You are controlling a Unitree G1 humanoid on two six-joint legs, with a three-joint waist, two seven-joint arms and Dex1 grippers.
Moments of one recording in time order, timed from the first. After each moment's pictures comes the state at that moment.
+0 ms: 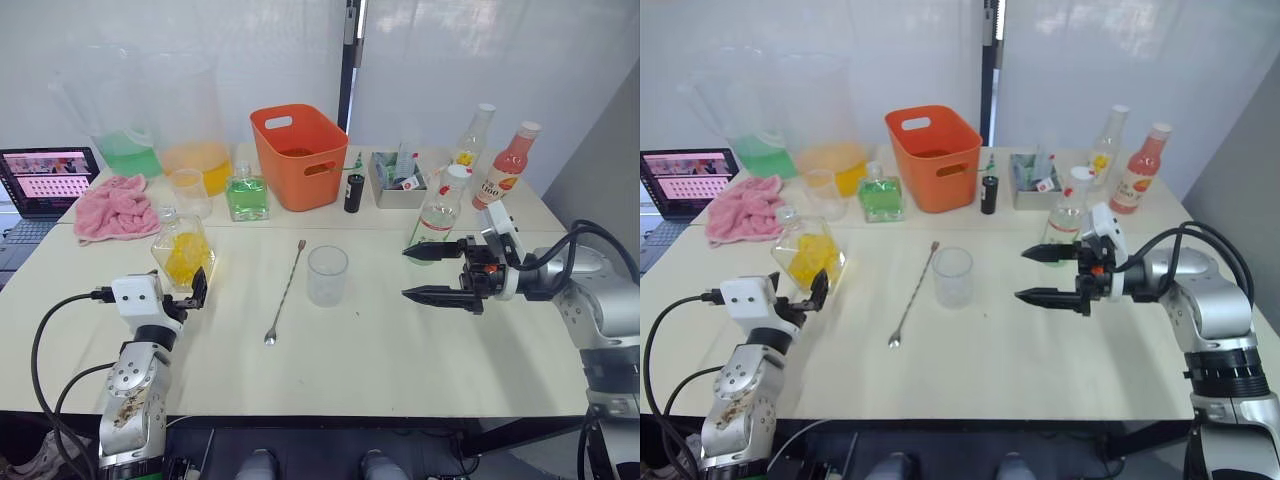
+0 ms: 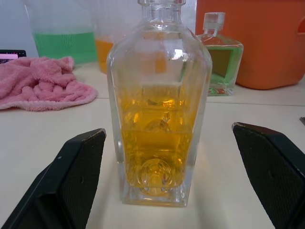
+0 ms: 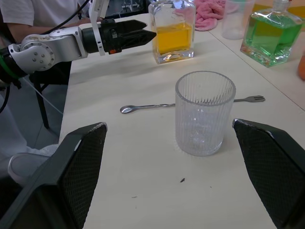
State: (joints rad) left arm -0.10 0.25 0.33 -0.15 -0.28 0.16 -0.17; right arm -0.58 -0.79 -0.05 0.02 0.57 0.53 1.35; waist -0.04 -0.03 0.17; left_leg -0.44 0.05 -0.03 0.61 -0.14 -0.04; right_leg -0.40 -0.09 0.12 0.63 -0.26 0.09
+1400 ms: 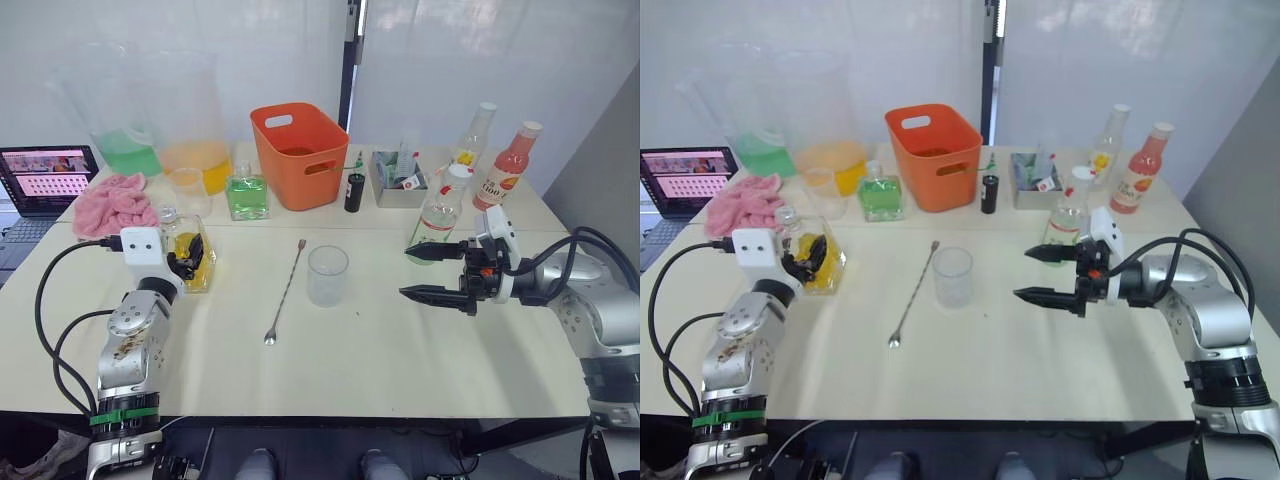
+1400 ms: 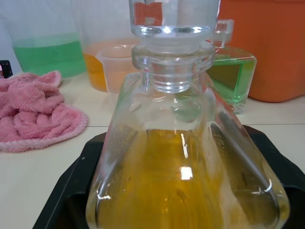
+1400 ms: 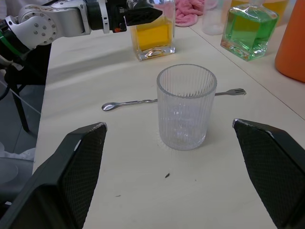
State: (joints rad) left arm -0.36 0.37 0.33 0.01 -0.29 0.30 -0.20; right arm -0.54 -0.79 -0.06 -0.02 0.57 0.51 1.25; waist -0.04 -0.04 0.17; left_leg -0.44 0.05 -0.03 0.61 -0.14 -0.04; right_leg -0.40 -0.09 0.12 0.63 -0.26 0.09
